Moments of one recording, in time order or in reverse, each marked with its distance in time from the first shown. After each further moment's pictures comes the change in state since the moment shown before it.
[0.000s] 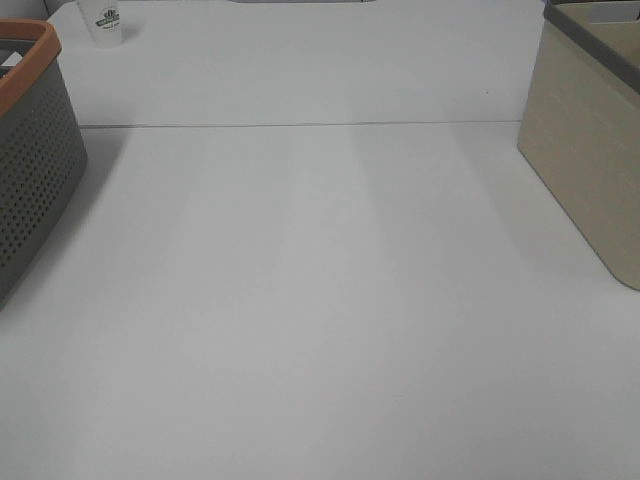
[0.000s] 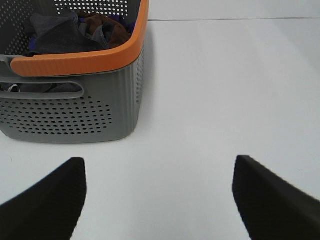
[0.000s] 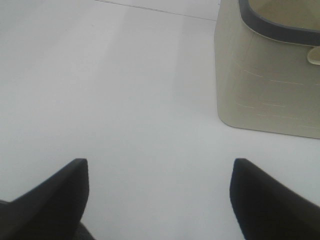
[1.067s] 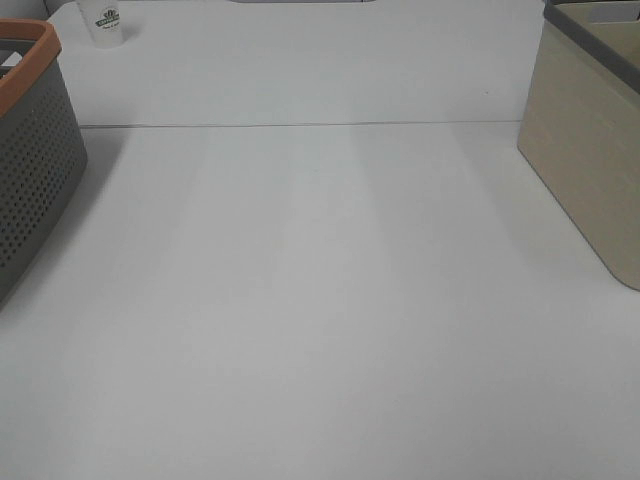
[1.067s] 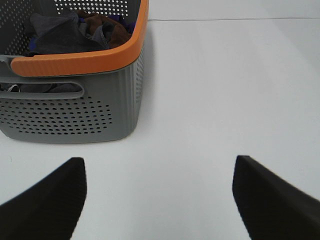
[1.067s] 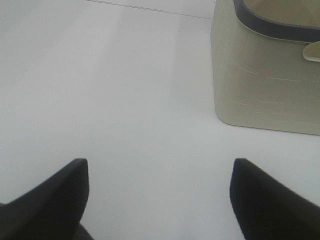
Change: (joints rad) left arm 0.000 0.000 0.000 0.000 0.000 0.000; right arm 0.000 0.000 0.000 -0.011 0.000 0.027
